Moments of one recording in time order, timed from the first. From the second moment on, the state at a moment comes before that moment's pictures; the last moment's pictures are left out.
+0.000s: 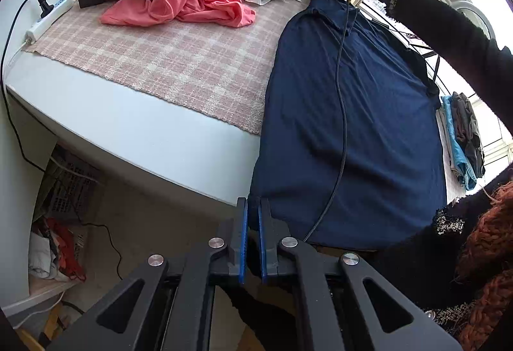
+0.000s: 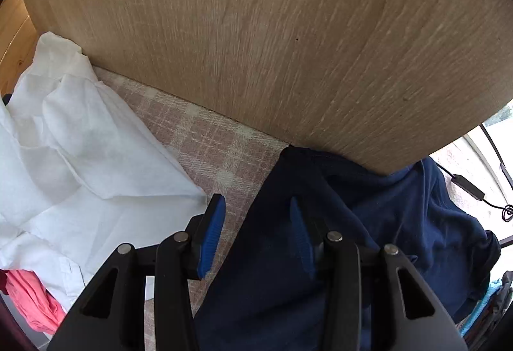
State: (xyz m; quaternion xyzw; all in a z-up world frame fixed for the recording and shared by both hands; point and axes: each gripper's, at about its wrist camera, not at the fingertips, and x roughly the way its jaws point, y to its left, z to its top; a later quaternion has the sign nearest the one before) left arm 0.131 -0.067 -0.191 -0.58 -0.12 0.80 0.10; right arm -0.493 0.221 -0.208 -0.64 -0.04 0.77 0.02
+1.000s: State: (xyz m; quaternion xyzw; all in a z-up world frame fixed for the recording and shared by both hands) left arm 0.168 0.057 -0.173 -0.59 -0.01 0.78 0.24; right arm -0.423 0.369 -0.149 -0.57 0.05 0.82 0.01
